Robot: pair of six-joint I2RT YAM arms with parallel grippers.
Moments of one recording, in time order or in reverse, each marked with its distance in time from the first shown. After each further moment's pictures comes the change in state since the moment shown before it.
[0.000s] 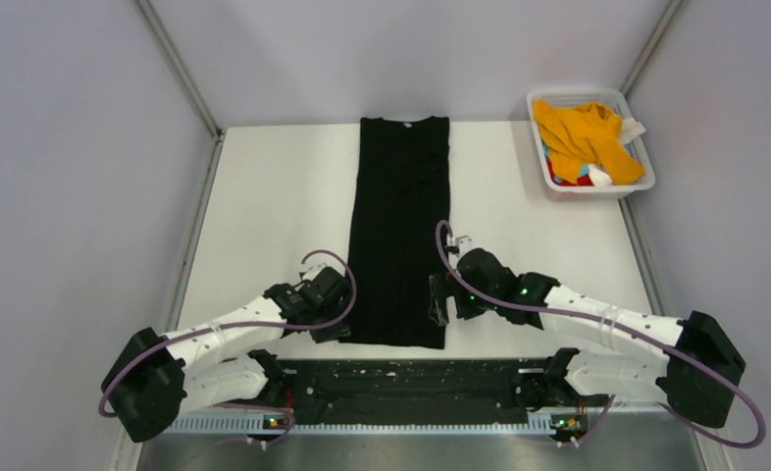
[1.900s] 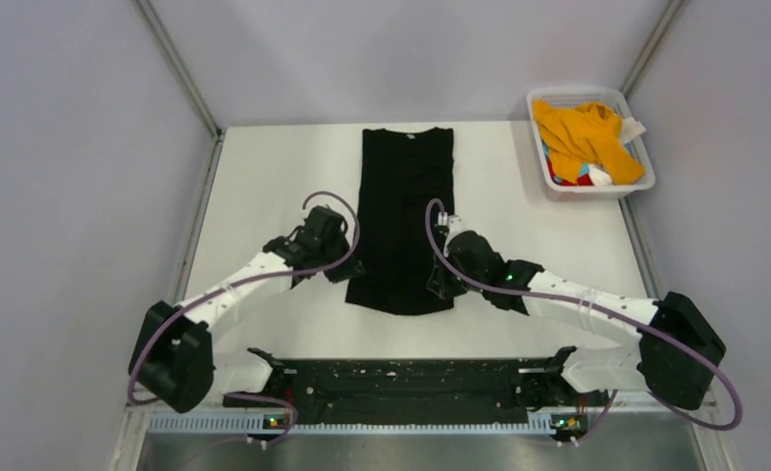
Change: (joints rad) left arm 0.229 0.143 0.243 0.182 0.150 0.060; right arm -0.013 0.106 0.036 0.192 0.005 0.013
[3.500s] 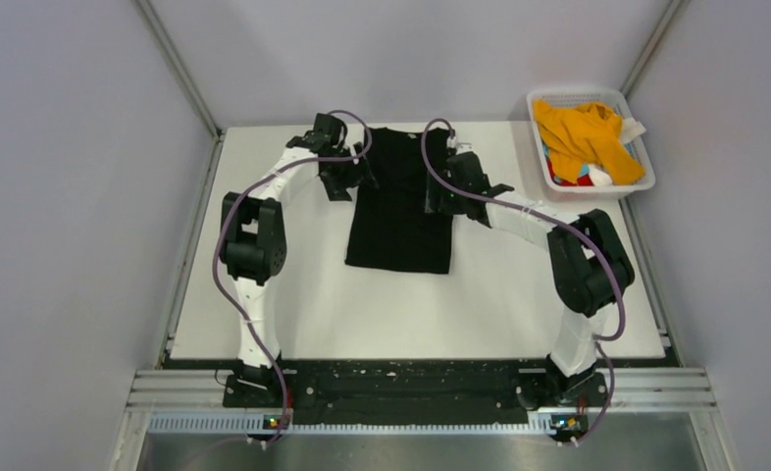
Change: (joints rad) left arm 0.304 0.930 1.060 -0.211 0.192 0.397; right arm -0.403 0.639 0.552 0.109 0.037 -0.139
